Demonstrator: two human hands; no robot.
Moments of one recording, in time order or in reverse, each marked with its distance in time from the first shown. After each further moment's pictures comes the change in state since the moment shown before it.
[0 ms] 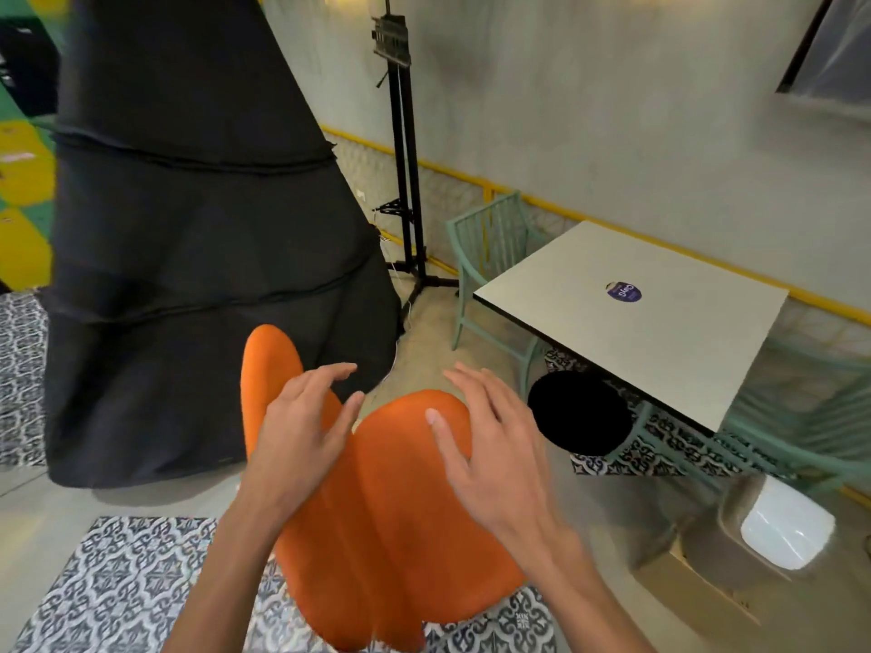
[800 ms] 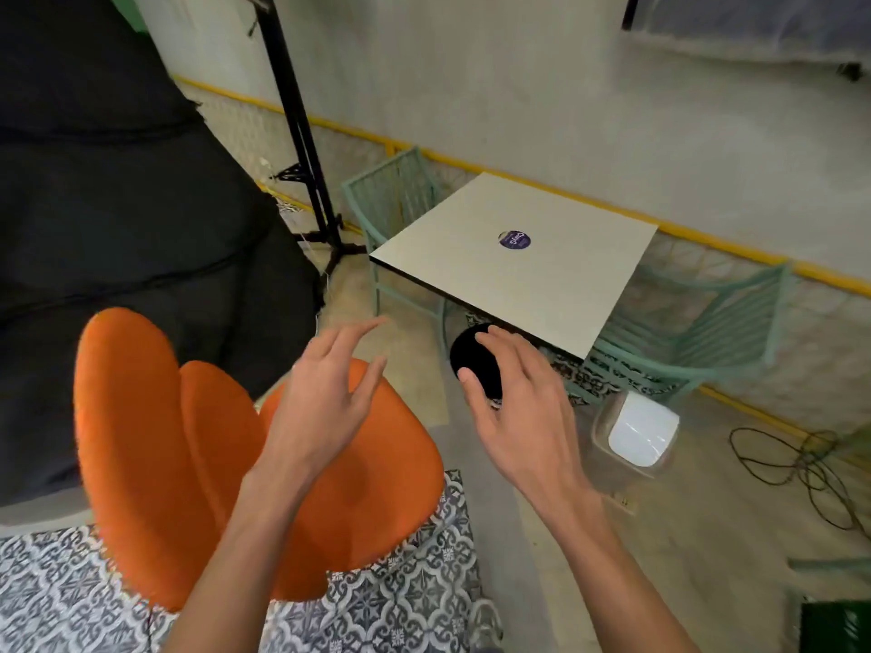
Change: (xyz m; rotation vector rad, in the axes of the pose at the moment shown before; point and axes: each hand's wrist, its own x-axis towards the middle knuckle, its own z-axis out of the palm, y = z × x) left_hand -0.009 0.205 0.119 -0.089 -0.098 0.161; right_hand -0.072 0.176 -0.143 -0.093 0.114 0.162
